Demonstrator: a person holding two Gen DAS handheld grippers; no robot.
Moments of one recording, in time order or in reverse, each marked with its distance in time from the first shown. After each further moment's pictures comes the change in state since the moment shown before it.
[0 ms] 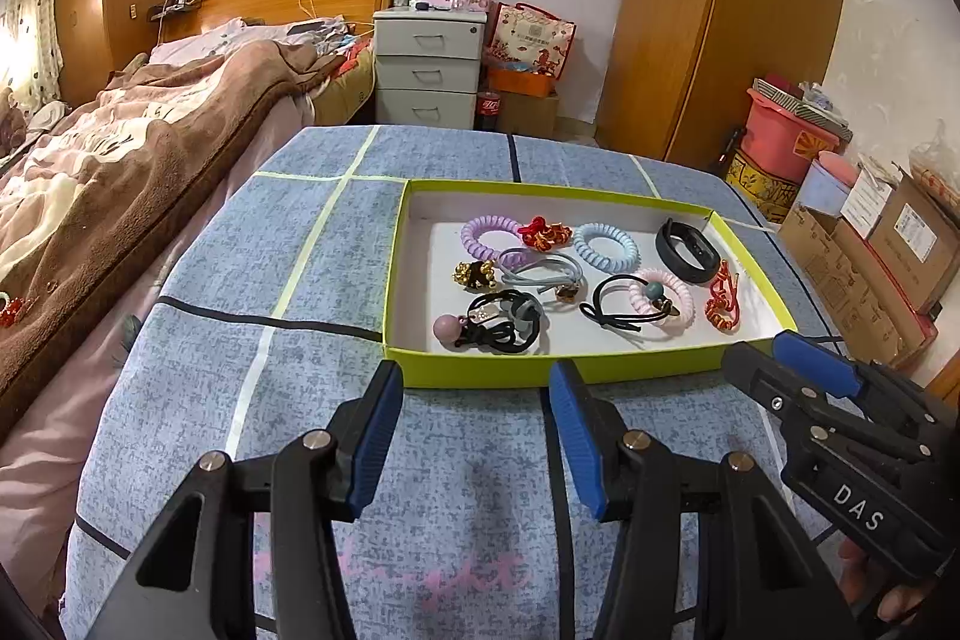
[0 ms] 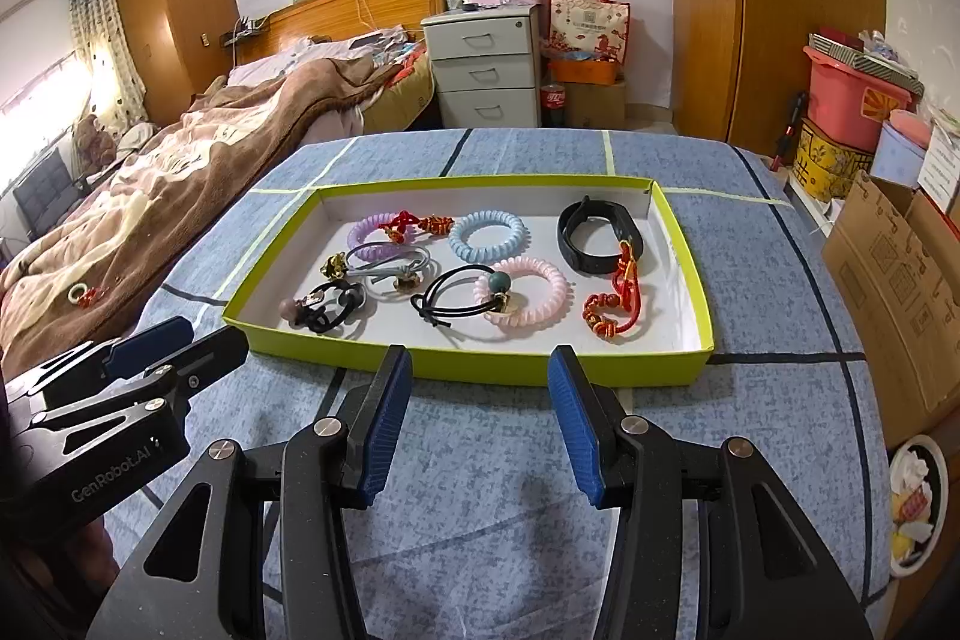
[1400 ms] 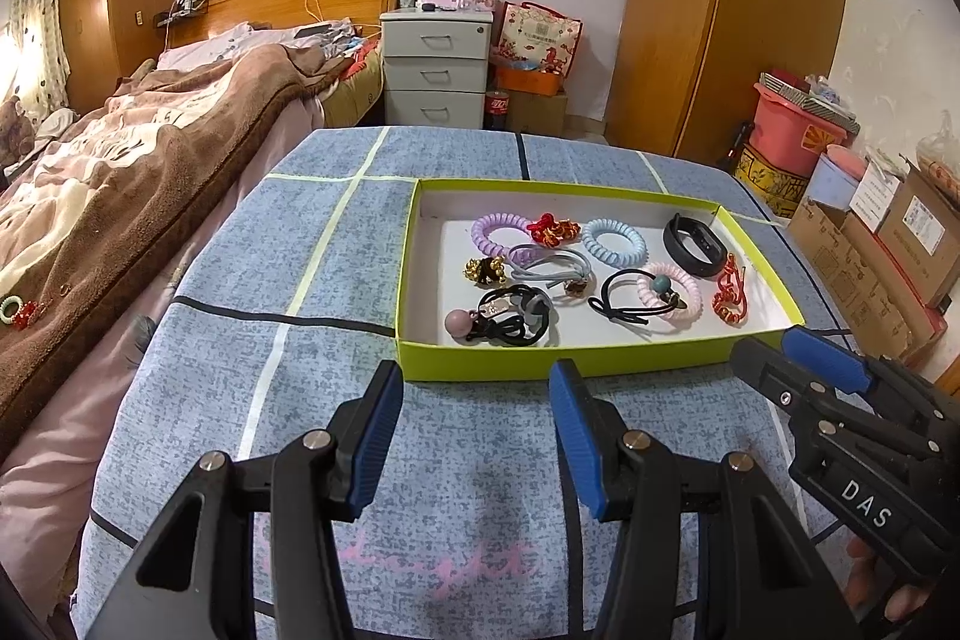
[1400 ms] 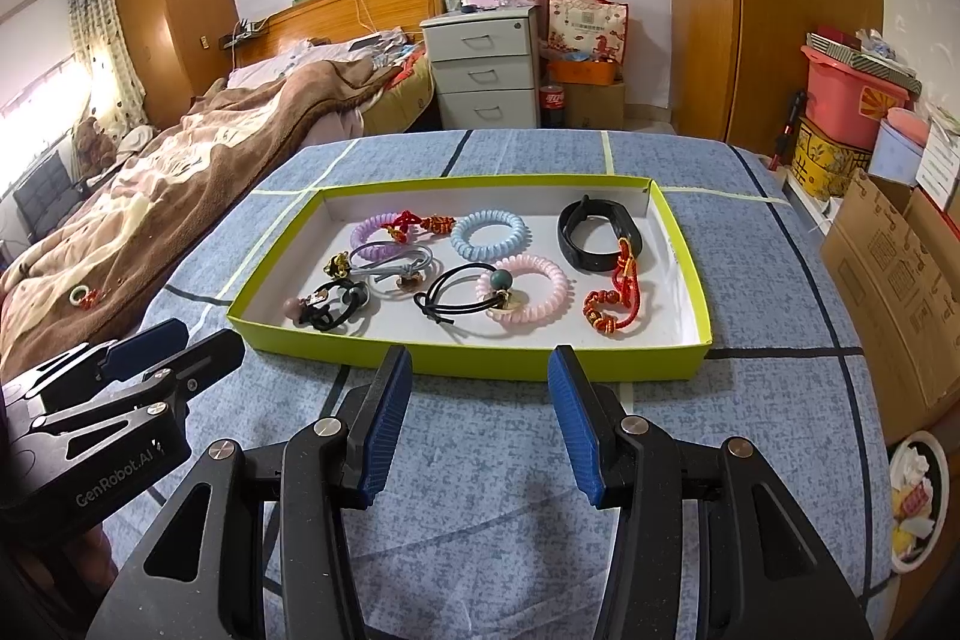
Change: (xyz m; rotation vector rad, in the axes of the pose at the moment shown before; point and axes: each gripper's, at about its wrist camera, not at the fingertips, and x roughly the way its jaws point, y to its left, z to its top) left arm -0.004 -0.002 -0.001 0.012 0.004 0.032; right arm -0.004 0.001 -0.001 0.006 -0.002 -0.001
